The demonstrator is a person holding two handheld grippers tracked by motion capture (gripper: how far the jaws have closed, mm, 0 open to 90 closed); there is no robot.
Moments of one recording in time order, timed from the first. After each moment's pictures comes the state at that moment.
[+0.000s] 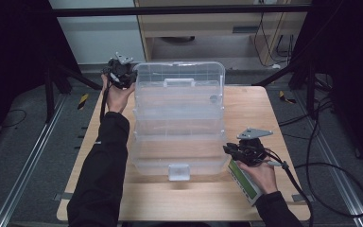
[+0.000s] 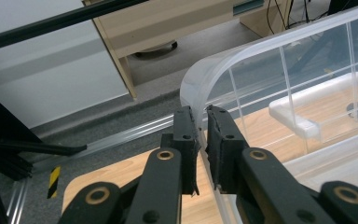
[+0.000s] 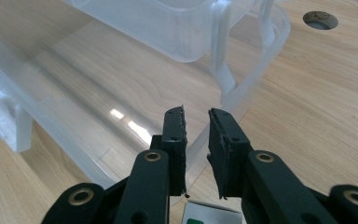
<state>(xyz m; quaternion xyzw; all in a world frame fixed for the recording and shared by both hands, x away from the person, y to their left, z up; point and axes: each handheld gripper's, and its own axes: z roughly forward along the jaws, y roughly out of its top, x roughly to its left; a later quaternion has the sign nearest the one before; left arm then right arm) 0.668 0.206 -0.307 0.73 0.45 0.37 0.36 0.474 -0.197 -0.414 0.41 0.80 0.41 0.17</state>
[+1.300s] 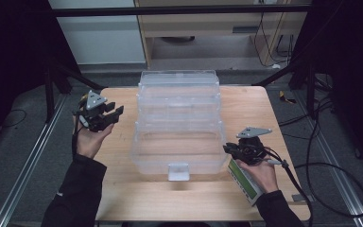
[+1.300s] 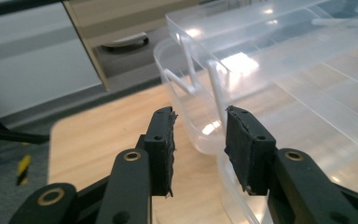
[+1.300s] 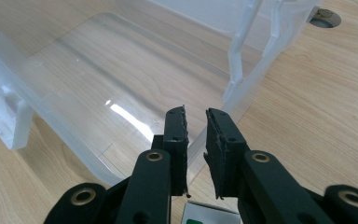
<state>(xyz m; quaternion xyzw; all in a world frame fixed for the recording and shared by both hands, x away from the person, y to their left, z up) 0.524 0.262 -0.337 0.74 0.43 0.31 0.42 0.477 -0.196 -0.410 0.40 0.81 0.40 0.16</state>
